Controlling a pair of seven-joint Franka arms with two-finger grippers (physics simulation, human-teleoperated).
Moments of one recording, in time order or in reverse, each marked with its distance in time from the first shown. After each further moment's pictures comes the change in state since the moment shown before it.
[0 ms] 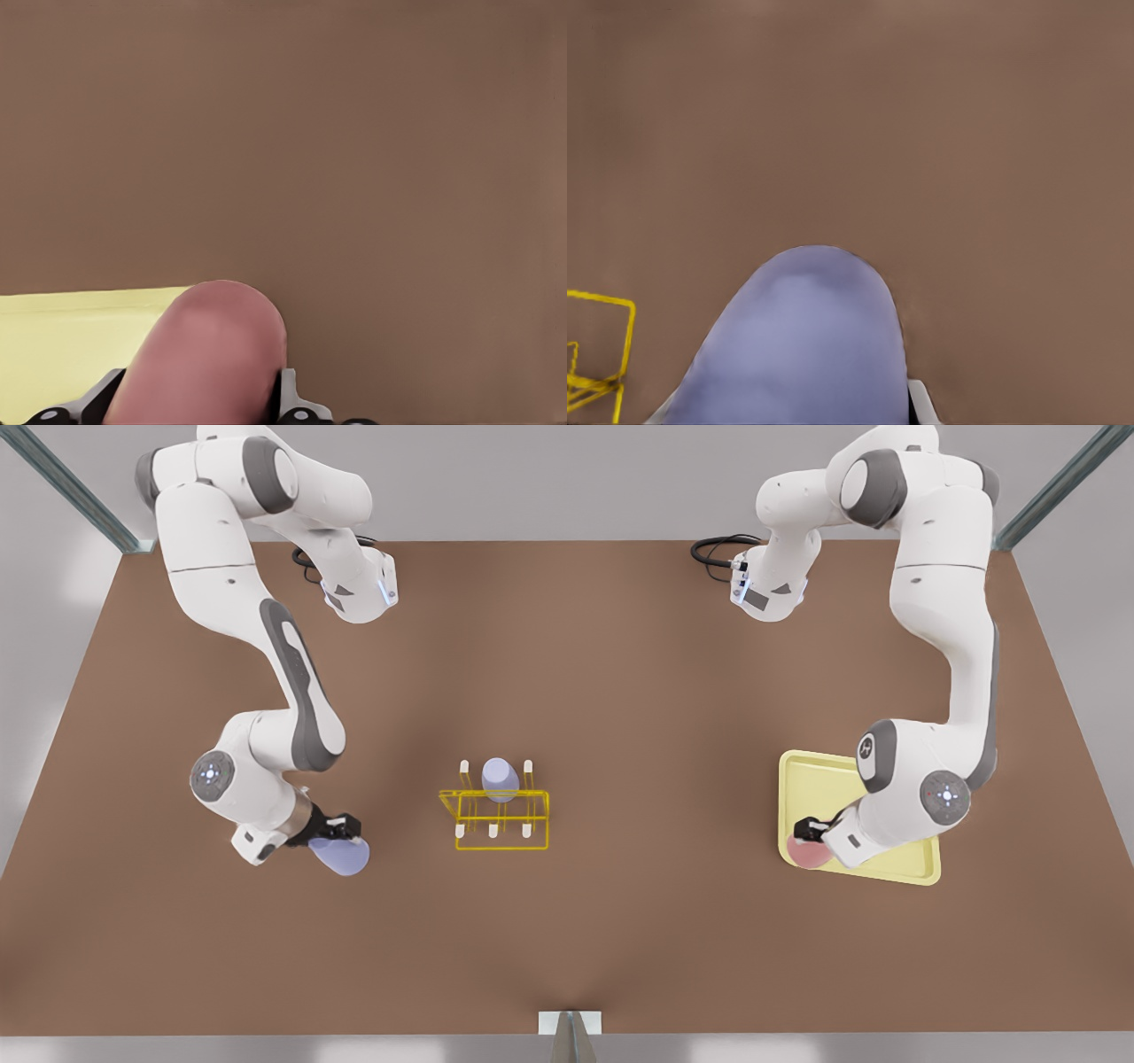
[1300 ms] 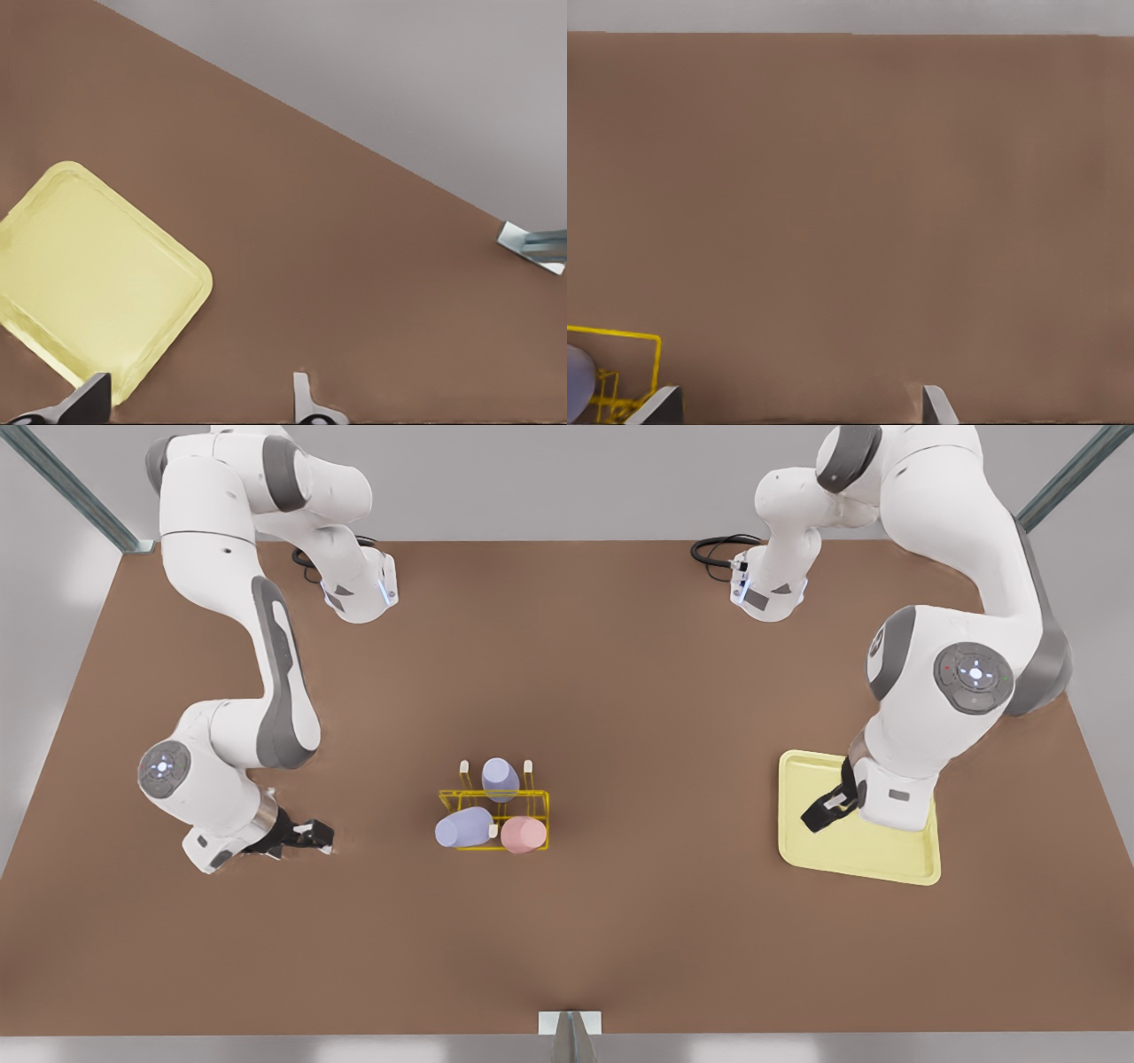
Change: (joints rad) left arm -0.191 -0.193 0.054 0.369 0.126 -0.462 -0.808; right arm 0.163 -0.027 -0.305 0.213 -0.069 -0.234 0.043
